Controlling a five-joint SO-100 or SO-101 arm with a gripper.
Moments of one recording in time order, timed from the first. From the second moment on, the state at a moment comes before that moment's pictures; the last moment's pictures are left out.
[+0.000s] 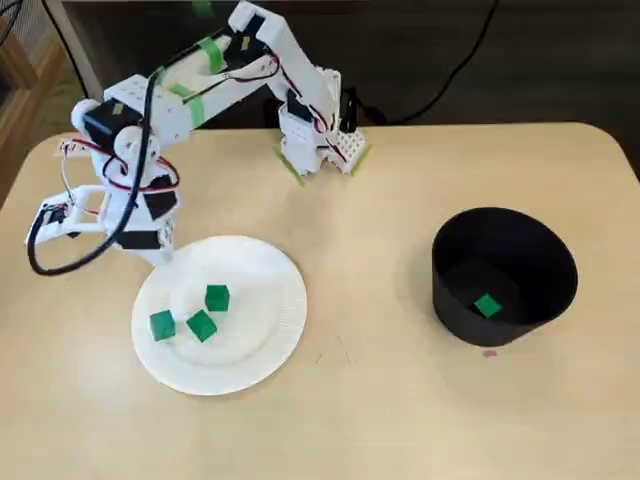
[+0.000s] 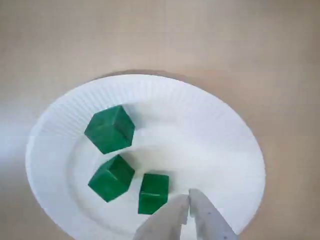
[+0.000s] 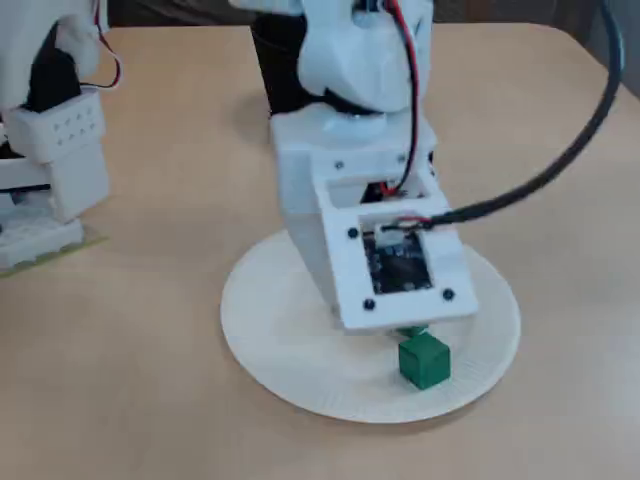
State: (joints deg) arm 37.0 61.3 51.4 95.0 -46.8
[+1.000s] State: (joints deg) arm 36.6 48.9 38.1 94.9 -55.3
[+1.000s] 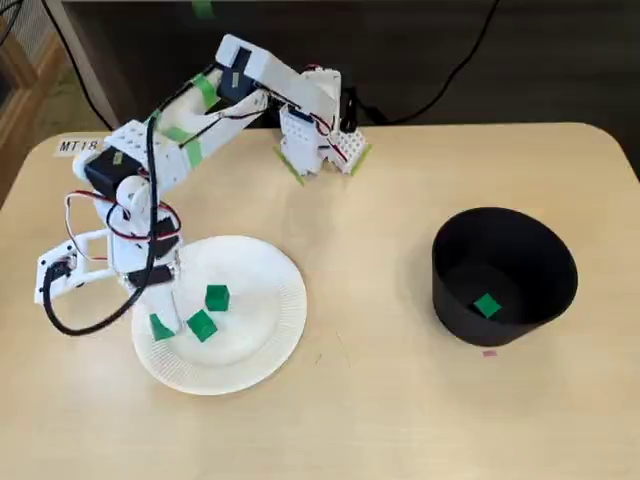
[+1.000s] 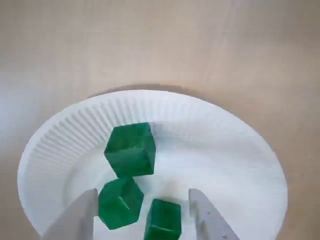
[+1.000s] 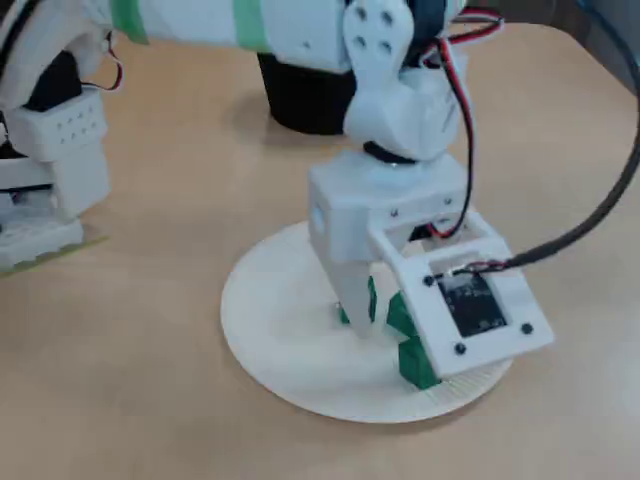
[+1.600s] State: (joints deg) arm 36.6 41.4 30.0 94.9 -55.8
